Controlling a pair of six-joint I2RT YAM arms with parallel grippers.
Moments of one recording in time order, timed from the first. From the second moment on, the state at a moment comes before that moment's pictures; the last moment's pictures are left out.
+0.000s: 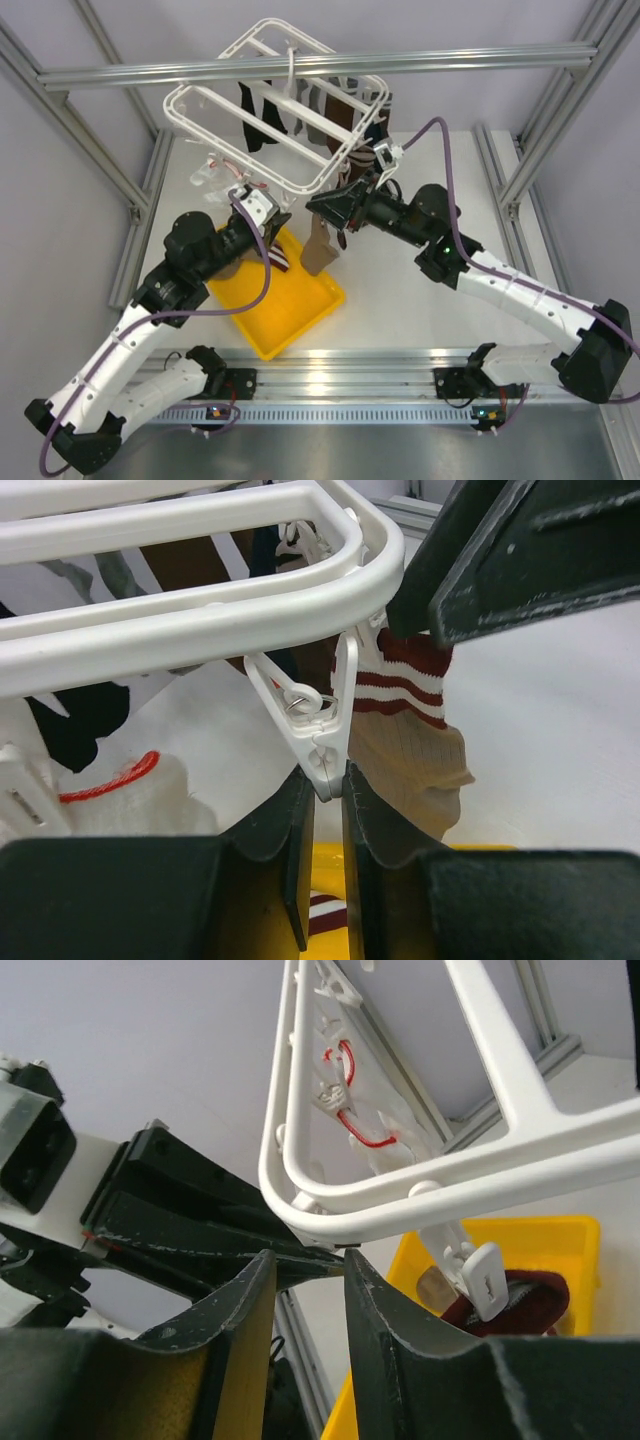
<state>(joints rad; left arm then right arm) -0.62 0.81 0.99 -0.24 0.16 0.23 0.83 1.22 1.05 0.39 -0.30 0.62</state>
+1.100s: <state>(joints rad) -0.75 0.82 0.94 -0.22 -0.08 0.47 0.93 1.32 1.13 0.26 -0.02 0.83</state>
